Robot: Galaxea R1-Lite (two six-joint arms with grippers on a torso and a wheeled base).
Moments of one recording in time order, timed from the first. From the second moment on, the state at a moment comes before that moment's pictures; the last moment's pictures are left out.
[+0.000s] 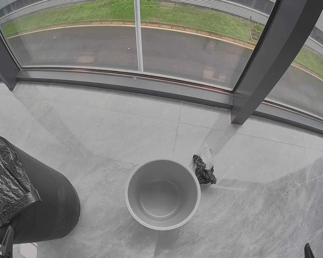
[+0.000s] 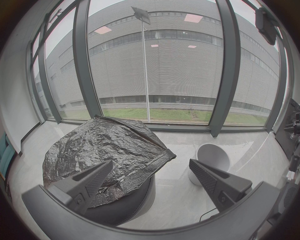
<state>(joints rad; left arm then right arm) 0.00 0.02 -0.02 -0.02 0.05 0.03 0.00 0.02 -0.02 0.01 0.03 -0.07</state>
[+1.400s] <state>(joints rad) -0.04 0.39 -0.28 0.11 -0.01 0.98 0.23 0.90 -0.59 -0.35 0.05 0.21</state>
